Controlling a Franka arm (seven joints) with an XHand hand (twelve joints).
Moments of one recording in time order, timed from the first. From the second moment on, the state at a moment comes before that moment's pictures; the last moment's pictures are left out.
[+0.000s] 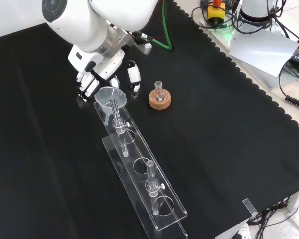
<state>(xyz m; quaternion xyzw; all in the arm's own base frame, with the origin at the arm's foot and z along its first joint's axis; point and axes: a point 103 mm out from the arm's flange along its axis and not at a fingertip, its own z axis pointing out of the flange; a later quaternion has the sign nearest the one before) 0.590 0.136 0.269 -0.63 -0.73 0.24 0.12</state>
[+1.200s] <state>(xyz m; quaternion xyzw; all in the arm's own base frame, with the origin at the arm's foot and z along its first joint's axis) 0.582 0.138 0.278 -0.62 -0.74 0.23 0.11</state>
